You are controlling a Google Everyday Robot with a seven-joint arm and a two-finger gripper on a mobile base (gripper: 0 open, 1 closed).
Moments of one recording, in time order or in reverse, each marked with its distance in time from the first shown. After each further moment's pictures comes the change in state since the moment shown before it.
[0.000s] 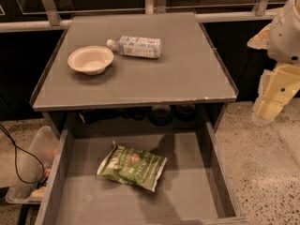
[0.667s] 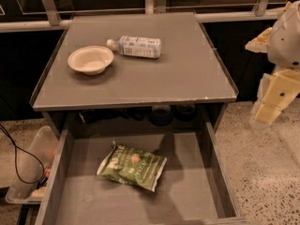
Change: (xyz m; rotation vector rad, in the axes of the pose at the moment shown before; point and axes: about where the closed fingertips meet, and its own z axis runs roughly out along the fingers) arm -0.003 0.004 0.005 -0.007 -0.052 -0.006
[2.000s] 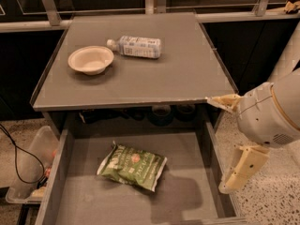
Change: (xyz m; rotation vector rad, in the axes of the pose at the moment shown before) arm -0.028 0.104 0.074 -0.131 -0.289 -0.110
